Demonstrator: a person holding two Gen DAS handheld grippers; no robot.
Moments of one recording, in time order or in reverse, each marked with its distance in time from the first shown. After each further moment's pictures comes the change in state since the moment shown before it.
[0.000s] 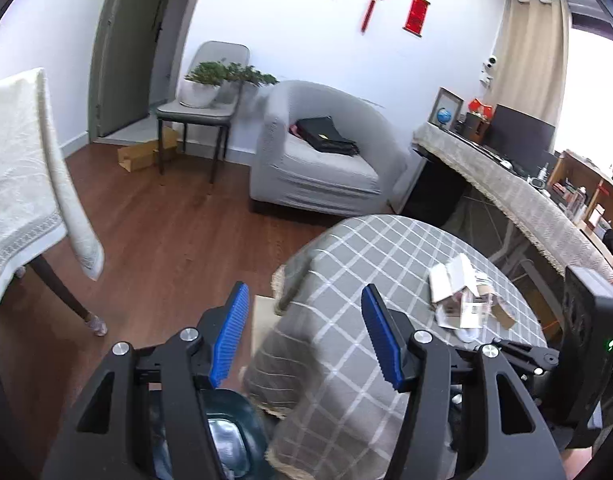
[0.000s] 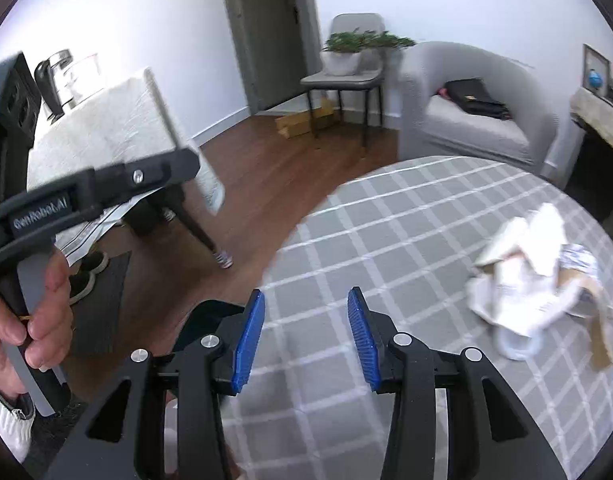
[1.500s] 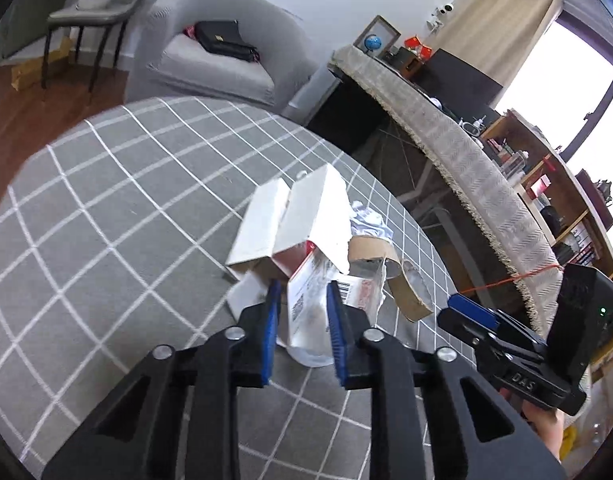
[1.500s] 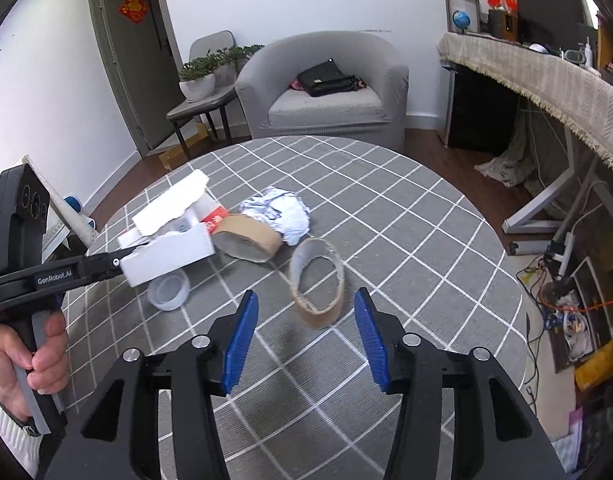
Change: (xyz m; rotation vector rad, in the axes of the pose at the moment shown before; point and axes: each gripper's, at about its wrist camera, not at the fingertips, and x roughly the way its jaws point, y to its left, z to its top) left arm 0.167 -0.149 -0.035 -0.078 0.310 -0.372; right arm -0.070 -0.217 -0.059 0.278 -0.013 -0.235
